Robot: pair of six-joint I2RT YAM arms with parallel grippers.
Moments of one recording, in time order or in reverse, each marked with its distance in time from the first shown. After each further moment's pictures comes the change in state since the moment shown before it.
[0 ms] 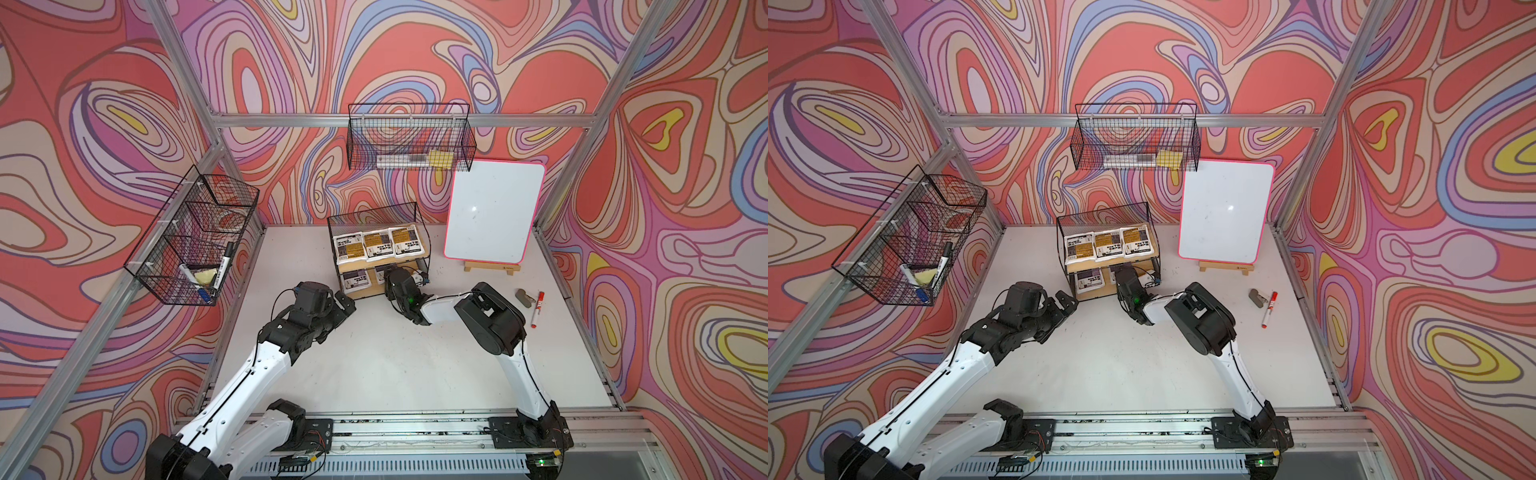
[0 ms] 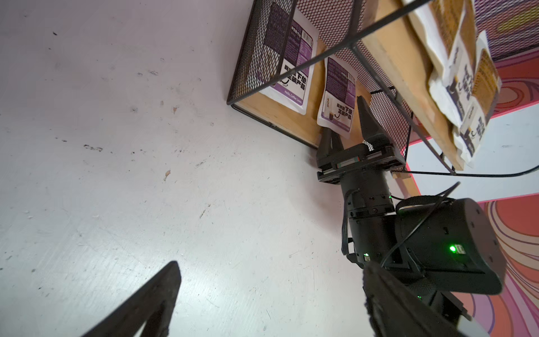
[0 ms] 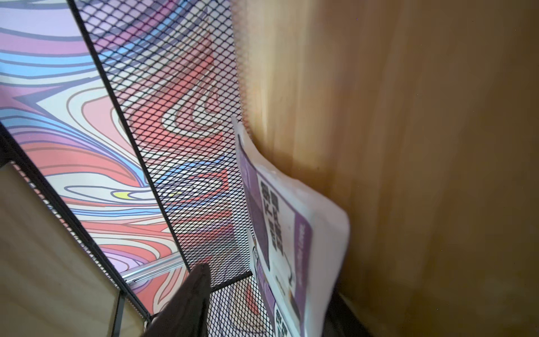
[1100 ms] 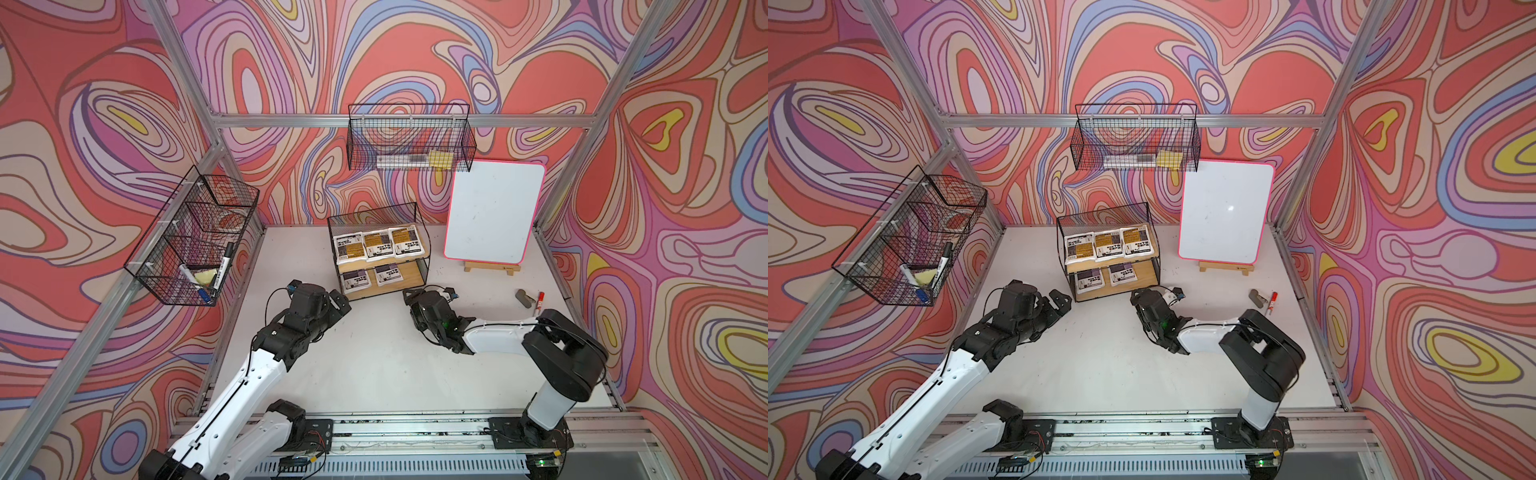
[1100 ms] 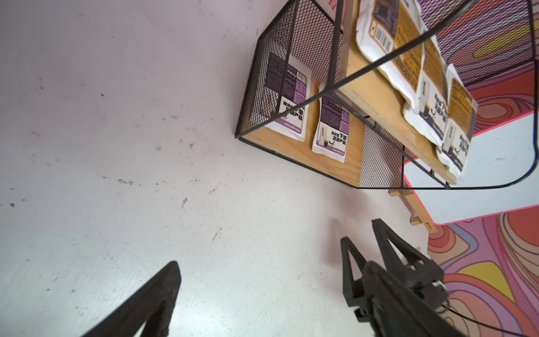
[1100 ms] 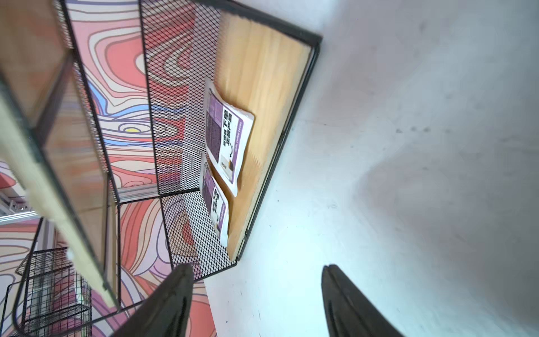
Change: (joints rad) left arm 0.001 -0.066 0.000 -0.004 -0.124 0.080; right arm 0.051 -0.624 -0.563 -0.222 -0.084 -0.251
